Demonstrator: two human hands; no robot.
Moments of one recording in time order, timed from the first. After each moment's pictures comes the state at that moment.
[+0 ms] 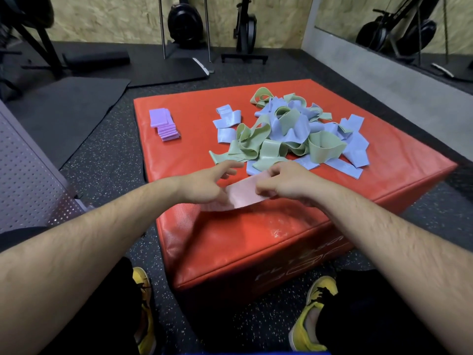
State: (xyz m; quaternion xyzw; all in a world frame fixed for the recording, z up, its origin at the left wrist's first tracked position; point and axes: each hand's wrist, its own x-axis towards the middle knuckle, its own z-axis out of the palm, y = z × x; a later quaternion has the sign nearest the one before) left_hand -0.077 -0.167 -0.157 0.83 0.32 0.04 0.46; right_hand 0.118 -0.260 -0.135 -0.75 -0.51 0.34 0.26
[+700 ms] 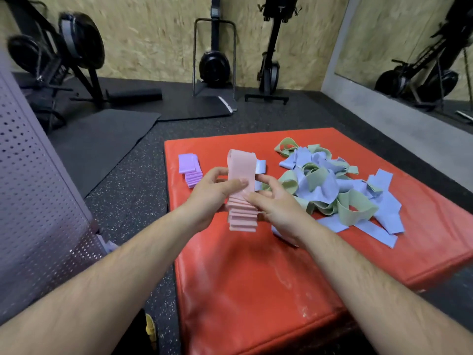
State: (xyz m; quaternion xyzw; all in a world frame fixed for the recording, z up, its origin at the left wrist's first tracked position) left_hand -0.081 -0.118 -0.106 0.52 0.40 0.40 0.64; right_hand 0.067 -0.179 -0.108 -0.55 -0.45 0.49 0.51
